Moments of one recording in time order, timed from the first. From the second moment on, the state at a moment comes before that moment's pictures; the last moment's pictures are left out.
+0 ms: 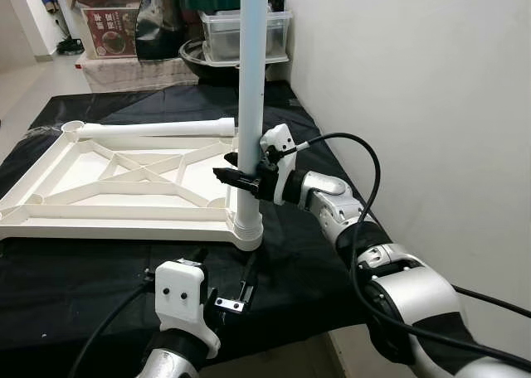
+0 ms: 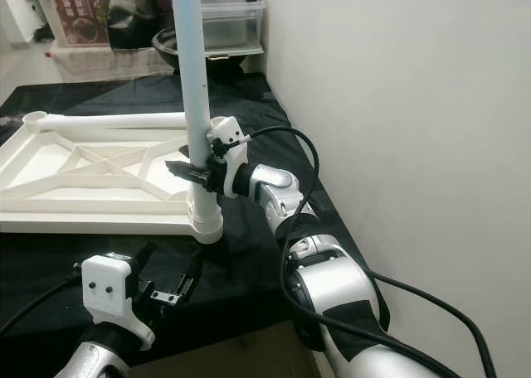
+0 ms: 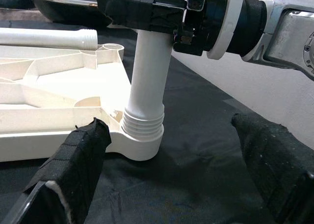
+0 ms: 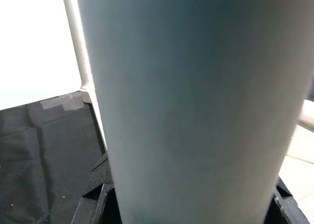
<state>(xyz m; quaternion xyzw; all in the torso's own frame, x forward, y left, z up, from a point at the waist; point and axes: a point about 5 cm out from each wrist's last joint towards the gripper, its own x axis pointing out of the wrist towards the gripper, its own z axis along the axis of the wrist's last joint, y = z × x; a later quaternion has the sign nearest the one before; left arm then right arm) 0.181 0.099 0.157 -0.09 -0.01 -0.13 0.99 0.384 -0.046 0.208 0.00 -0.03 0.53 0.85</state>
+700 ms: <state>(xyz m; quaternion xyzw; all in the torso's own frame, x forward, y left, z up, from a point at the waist) 0.188 0.115 0.161 -0.06 -0.03 -0.09 0.99 0.398 -0.050 0.193 0.00 -0.02 0.27 0.96</state>
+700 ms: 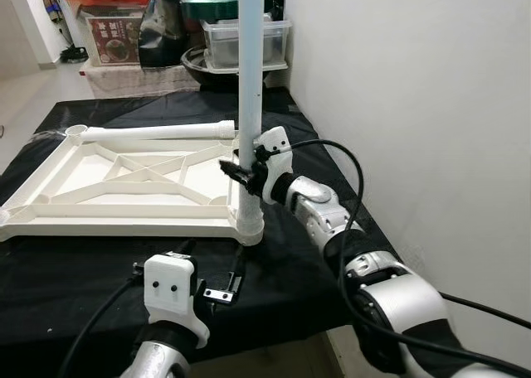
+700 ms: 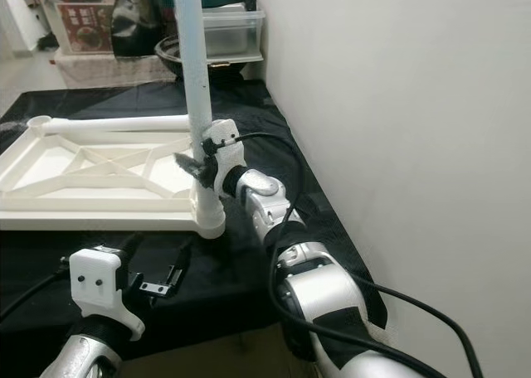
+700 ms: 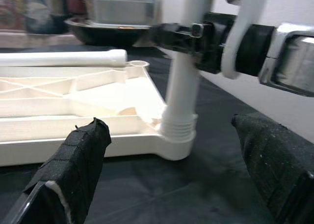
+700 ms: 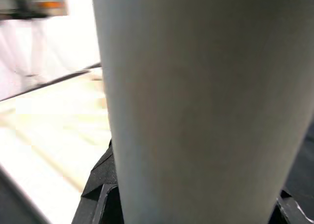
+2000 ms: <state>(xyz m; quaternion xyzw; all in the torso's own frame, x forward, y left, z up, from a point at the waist) 0.201 0.117 0.173 -0.05 -0.06 -0.10 0.99 0.389 -0.061 0.204 0.05 -0.02 -0.26 0.96</state>
